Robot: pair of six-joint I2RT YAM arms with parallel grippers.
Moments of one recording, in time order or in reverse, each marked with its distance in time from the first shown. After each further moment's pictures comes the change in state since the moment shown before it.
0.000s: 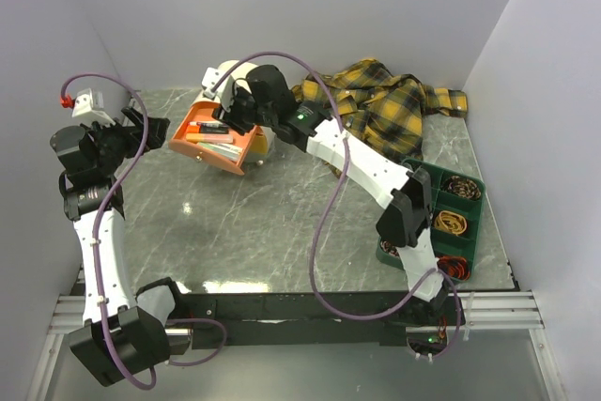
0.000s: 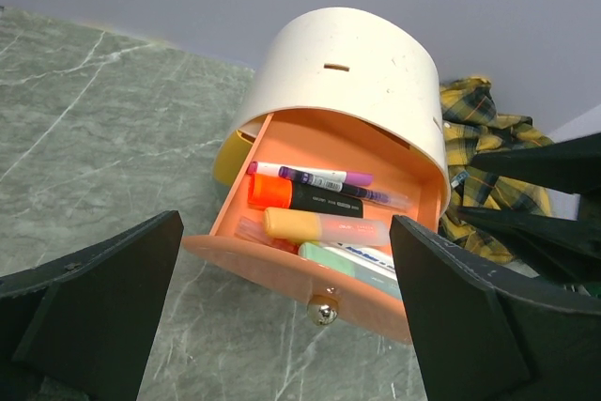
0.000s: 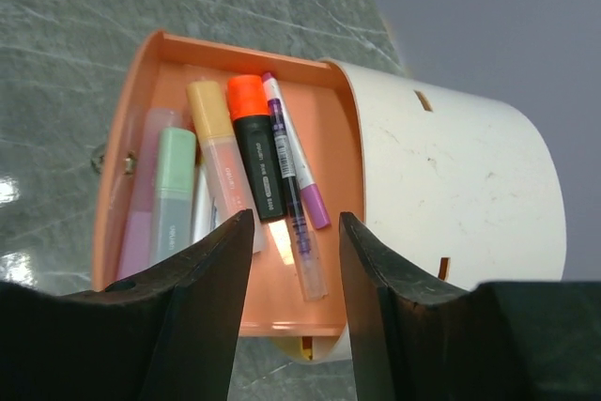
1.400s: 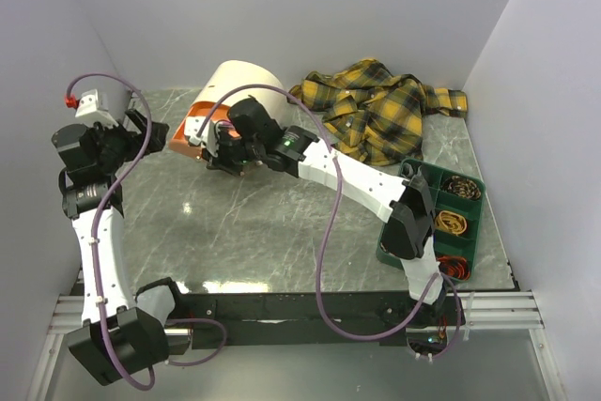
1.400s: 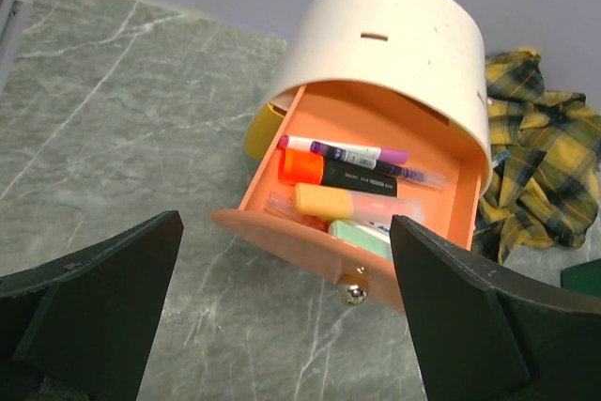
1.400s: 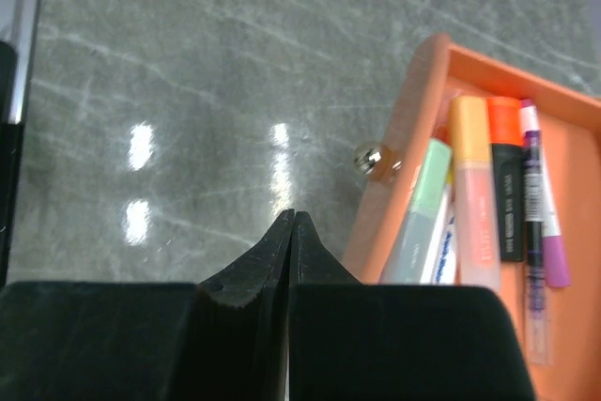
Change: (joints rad) left arm -0.012 0.006 0.031 -0.112 -0.061 0.090; right arm 0.127 -0.084 -0.192 -0.051 -0.210 0.026
